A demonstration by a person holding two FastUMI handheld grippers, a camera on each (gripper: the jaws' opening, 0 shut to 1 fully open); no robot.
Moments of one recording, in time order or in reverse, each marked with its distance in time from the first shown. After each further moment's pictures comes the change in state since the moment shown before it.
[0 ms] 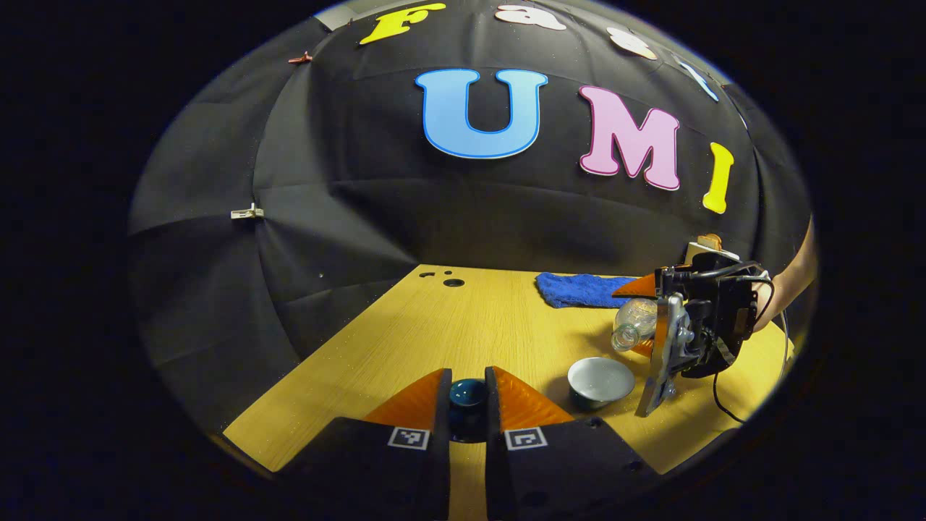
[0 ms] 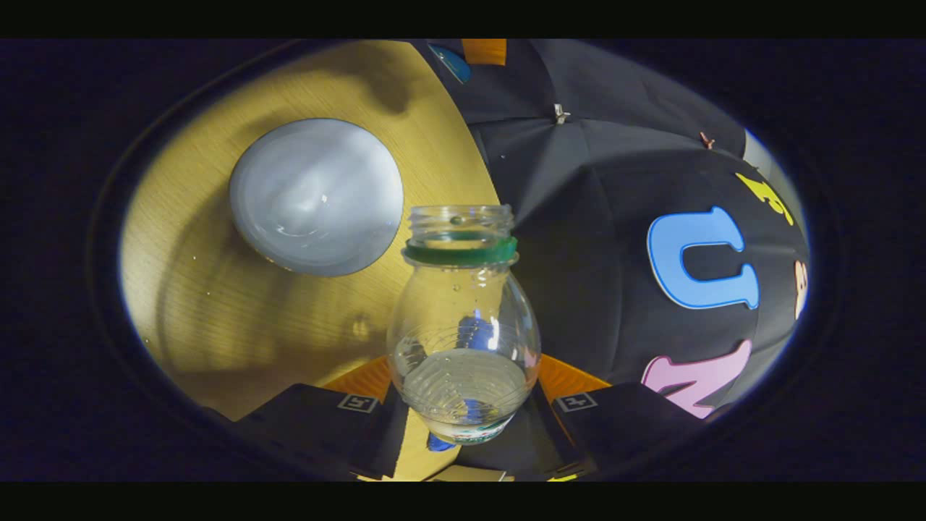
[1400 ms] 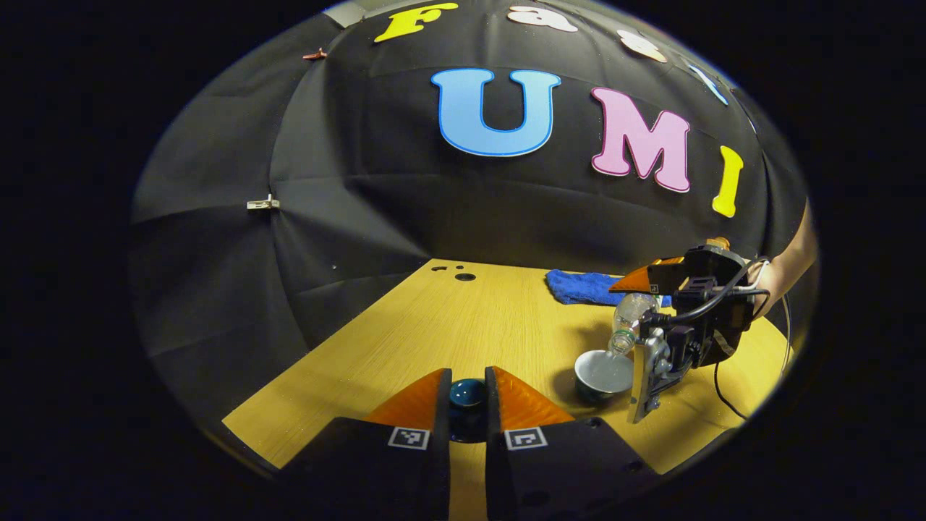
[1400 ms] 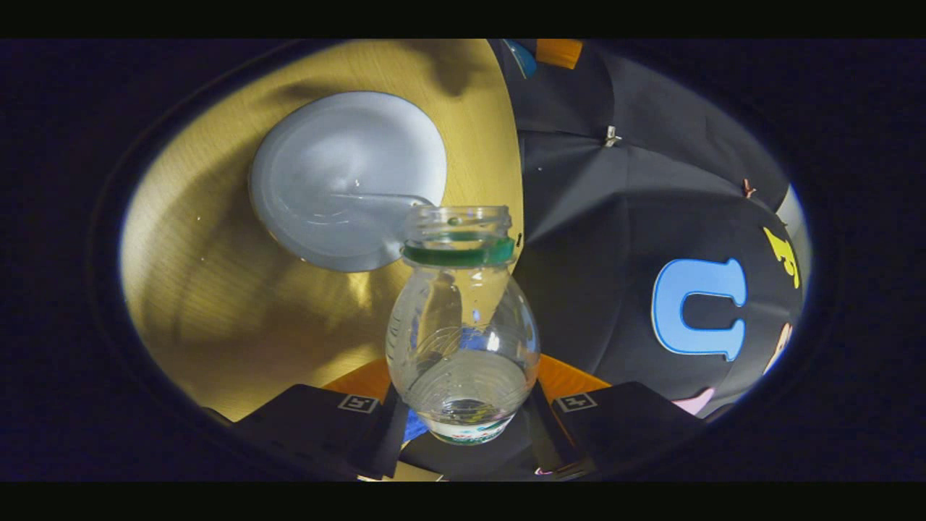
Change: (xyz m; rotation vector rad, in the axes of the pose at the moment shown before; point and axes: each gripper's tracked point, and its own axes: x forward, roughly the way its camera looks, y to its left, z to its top) left arm -0.015 0.008 -0.008 -0.032 0.009 0.042; right arm -0.005 0.007 0.003 -0.235 -0.012 0.047
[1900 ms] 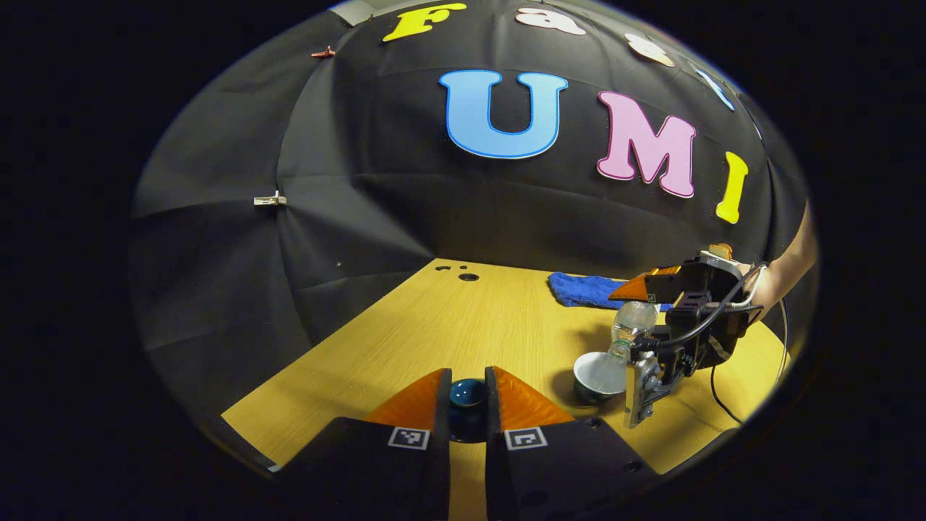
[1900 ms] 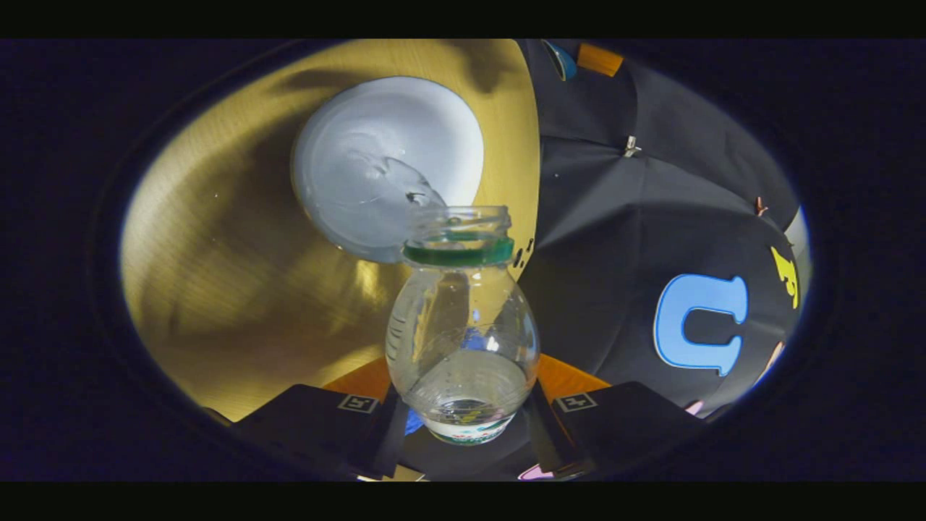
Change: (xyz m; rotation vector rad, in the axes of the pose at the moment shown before) left arm -0.006 0.002 0.001 -0.017 0.002 0.016; right arm 0.000 0.000 -0.001 -0.082 -0.016 0.029
